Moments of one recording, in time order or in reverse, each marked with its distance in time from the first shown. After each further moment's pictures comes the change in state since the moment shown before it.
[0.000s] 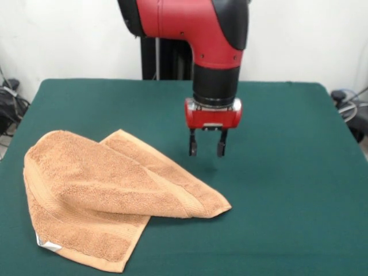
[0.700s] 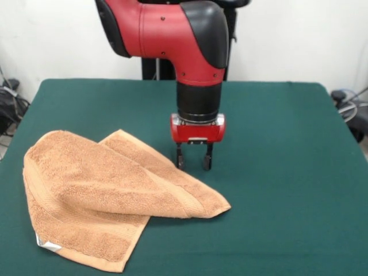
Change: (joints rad) arm -0.078 0.074 0.031 -0.032 -0.051 -0.055 0.000
